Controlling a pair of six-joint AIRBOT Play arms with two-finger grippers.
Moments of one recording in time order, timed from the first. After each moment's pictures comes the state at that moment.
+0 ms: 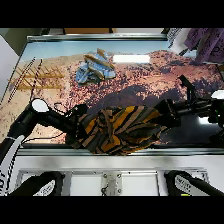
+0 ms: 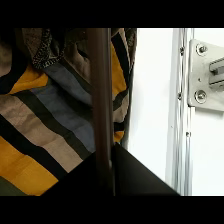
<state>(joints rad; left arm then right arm) -0.14 -1.13 0.82 0.86 -1.49 -0.21 -0.24 -1.23 0.95 -0.42 1.73 0.14</state>
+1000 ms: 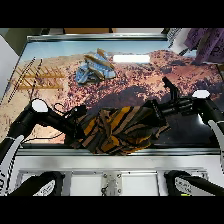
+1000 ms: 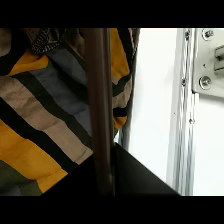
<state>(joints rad) -0.14 -1.13 0.82 0.88 -1.49 -0.21 -0.07 -1.29 0.94 -0.34 1.63 0.09</state>
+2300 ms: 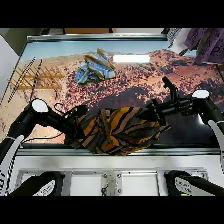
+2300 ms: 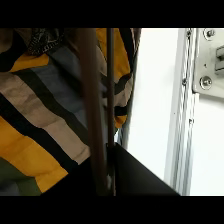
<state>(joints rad) -0.14 -1.13 0.82 0.89 -1.49 -0.24 -0.07 -1.29 0.94 -0.34 1.62 0.07</state>
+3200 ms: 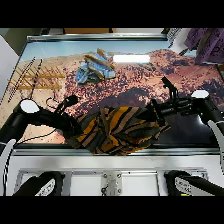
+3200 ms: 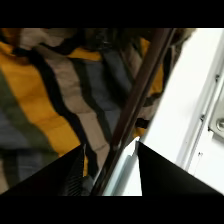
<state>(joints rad) -0.04 -1.05 0.82 0.92 -1.41 -0.51 -0.07 -1.28 0.94 -0.34 1.62 0.07</state>
